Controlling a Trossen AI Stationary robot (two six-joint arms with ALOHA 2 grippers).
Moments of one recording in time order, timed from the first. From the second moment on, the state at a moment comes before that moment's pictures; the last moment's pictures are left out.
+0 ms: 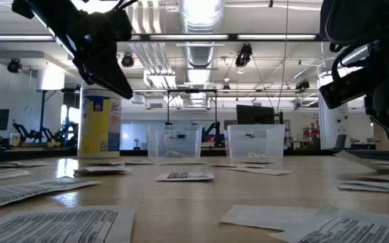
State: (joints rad) left arm -0.17 1.21 0.75 -0.34 -0.31 -0.42; right arm 0.45 1.64 0.85 -0.84 0.03 1.10
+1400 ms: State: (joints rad) left arm -0.17 1.21 0.74 -0.50 -0.30 -0.46; right arm -0.26 1.14 0.86 -0.57 0.17 0.55
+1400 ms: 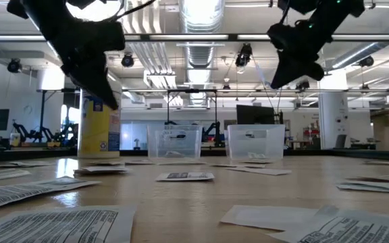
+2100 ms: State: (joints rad) left arm -0.17 1.21 0.73 -0.60 -0.30 -0.50; right arm -0.52 1.58 1.24 -0.74 0.05 0.33
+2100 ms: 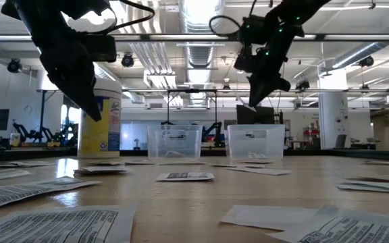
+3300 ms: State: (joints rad) left arm -0.17 1.21 0.73 -0.59 -0.30 -0.51; right arm -0.51 1.82 1.35 -0.98 0.11 0.31
